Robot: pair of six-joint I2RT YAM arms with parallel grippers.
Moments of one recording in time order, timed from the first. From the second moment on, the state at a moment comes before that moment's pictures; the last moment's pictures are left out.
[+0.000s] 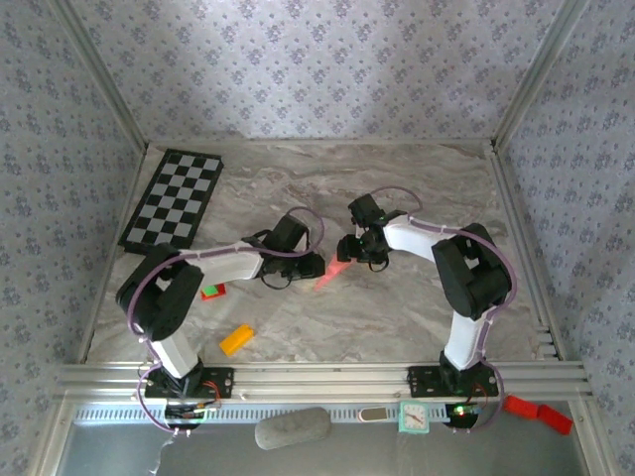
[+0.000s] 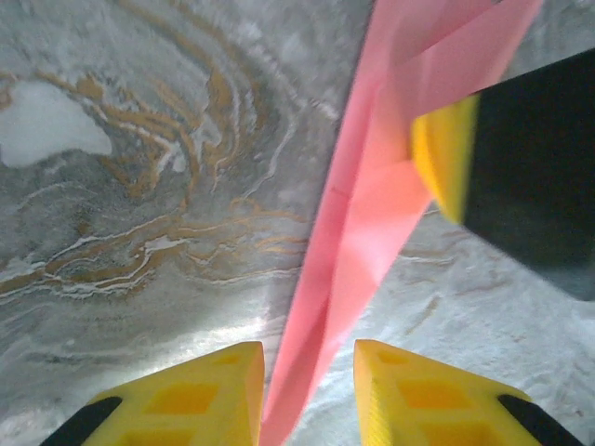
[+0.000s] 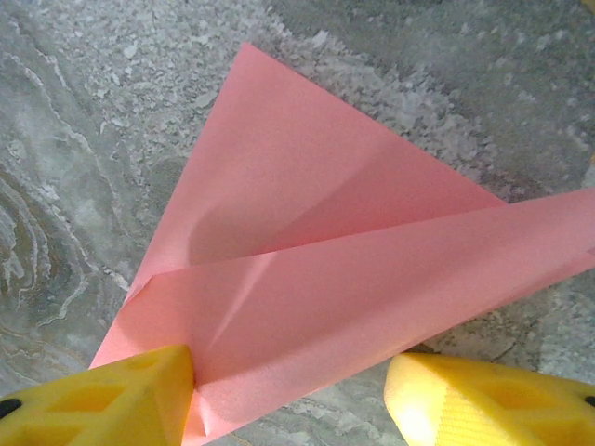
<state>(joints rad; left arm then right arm) -0.74 1.69 0.92 -0.19 0.29 -0.73 0.52 1.86 1.11 -0.50 -0.13 0.49</state>
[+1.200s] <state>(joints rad) -0.77 1.83 0.94 -0.04 0.40 -0.86 0.53 1.87 1.12 -0.51 -0.13 0.51</state>
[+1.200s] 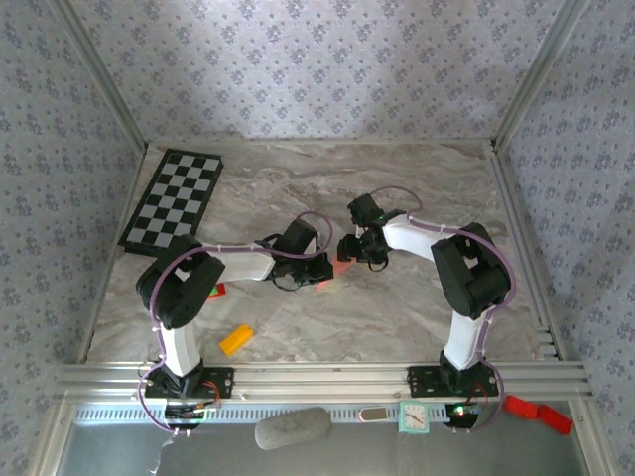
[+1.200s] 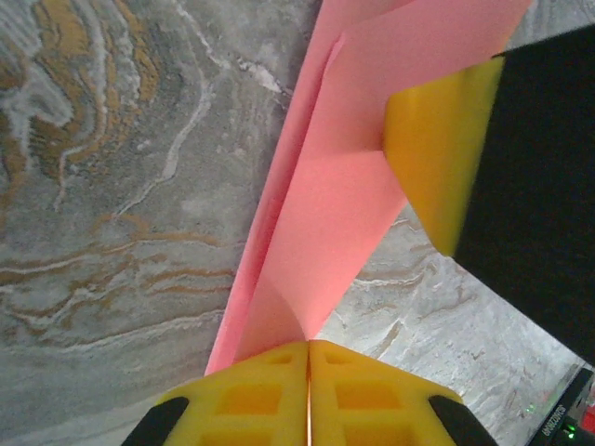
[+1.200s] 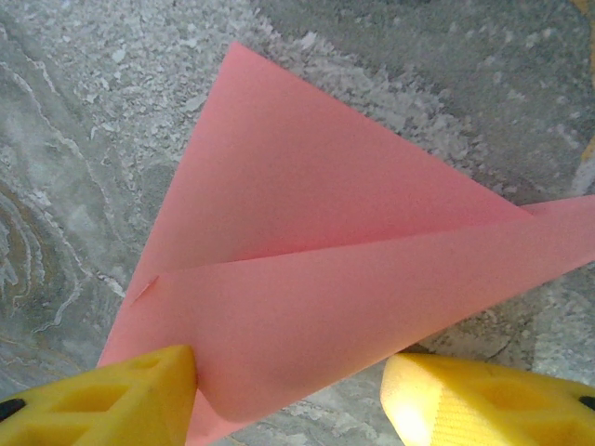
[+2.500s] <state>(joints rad) -0.76 1.84 0.94 0.00 0.37 -0.91 0.55 1.91 1.17 -0.58 -0.07 0.51</state>
